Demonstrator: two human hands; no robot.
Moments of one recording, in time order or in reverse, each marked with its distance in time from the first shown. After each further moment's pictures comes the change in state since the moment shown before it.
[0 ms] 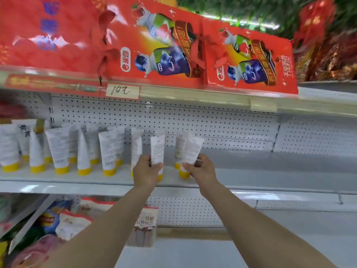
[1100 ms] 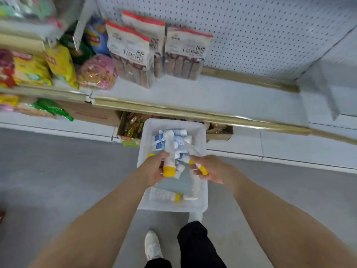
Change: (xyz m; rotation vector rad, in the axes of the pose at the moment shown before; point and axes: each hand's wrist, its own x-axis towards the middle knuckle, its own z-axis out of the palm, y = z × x) left_hand -0.327 -0.311 -0.179 -0.481 -0.353 -1.345; right_hand -0.361 0.278 0.052 -0.196 -0.471 1.209
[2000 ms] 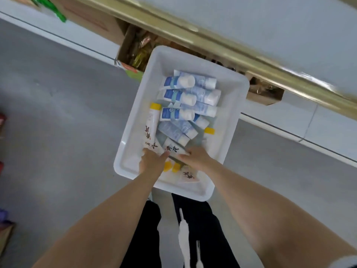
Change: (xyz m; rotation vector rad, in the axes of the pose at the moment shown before) left_hand 0.160 -0.140 -0.043 0.683 0.684 -0.245; right_hand 0.217 0.107 0.024 -1.022 -0.192 -0.003
